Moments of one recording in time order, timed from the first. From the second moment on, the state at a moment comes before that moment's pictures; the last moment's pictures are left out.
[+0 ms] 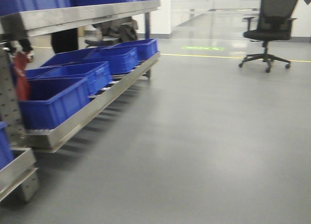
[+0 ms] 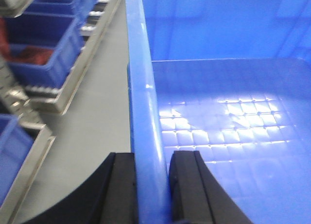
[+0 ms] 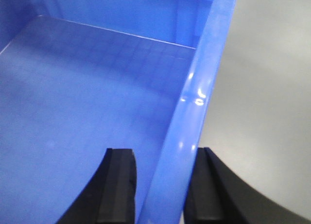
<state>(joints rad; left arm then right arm) -0.36 1.49 -2.04 0.27 1.21 -0.31 0.34 1.65 -2.22 0.00 1.31 0.09</state>
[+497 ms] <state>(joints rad) -0.36 1.49 -2.04 0.27 1.21 -0.31 0.34 1.65 -2.22 0.00 1.31 0.09</state>
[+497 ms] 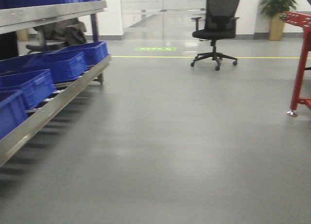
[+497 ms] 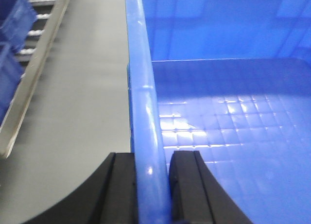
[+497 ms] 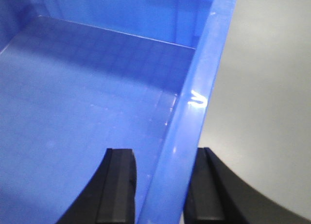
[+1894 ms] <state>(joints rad) -0.36 1.49 -2.04 0.27 1.21 -0.31 0.34 1.65 -2.22 0.00 1.31 0.09</state>
